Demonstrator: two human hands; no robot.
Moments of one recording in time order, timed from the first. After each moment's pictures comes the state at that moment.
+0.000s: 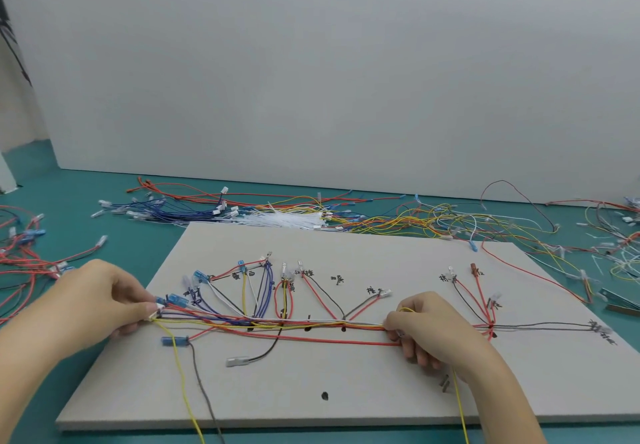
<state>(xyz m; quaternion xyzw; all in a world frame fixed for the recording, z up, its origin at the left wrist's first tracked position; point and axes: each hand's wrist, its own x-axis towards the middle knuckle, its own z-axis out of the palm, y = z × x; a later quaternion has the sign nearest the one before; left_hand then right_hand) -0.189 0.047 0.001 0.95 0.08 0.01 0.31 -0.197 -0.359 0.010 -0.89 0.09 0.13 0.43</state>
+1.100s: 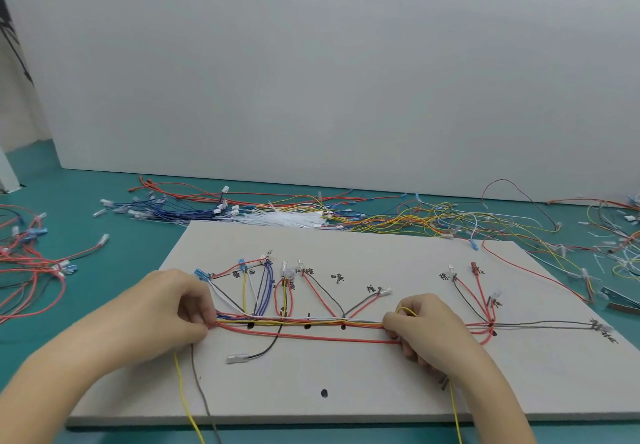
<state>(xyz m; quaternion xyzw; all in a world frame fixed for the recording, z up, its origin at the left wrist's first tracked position) -0.194 -0.014 0.014 0.96 -0.09 -0.06 0.27 -0.200 -0.357 -0.004 -0.92 0.08 0.05 0.38</state>
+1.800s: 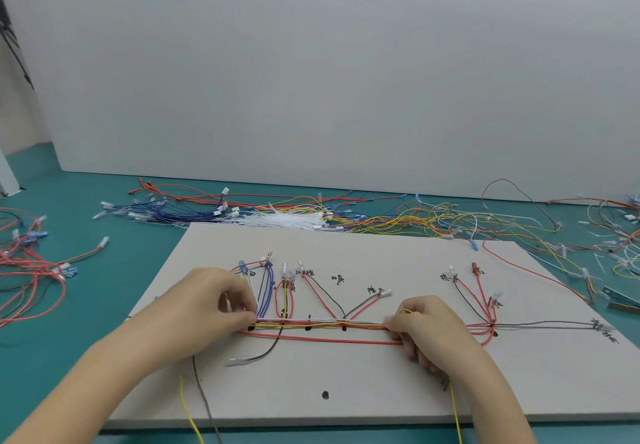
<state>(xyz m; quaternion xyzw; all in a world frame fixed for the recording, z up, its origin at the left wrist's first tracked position) -0.185 -0.050 0.008 0.94 -0.17 0.01 0.30 -0.202 -0.358 -0.003 -0.89 0.10 0.07 0.43</state>
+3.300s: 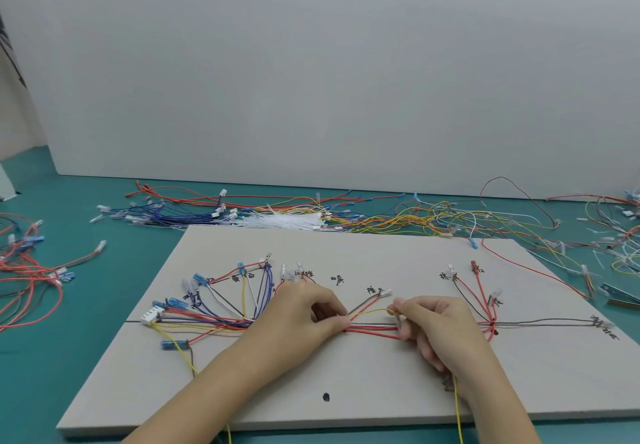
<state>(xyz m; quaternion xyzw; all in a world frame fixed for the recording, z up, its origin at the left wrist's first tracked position) -0.177 -0.150 -0.020 0.86 -0.26 0.07 0.44 -0.208 -0.362 -0.008 -0.76 0.11 -0.02 0.64</state>
